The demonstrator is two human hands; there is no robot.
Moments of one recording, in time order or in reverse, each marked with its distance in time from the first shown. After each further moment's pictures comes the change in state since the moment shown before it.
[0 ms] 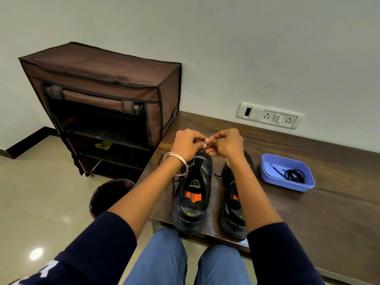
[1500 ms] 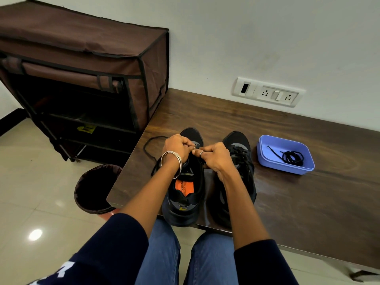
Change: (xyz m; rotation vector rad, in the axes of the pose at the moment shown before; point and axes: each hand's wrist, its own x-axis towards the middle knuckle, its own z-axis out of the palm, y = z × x) left_hand 0.000 -0.061 0.061 0.097 0.057 -0.359; right_hand 0.012 0.105 0.028 -0.154 -0.112 0.133
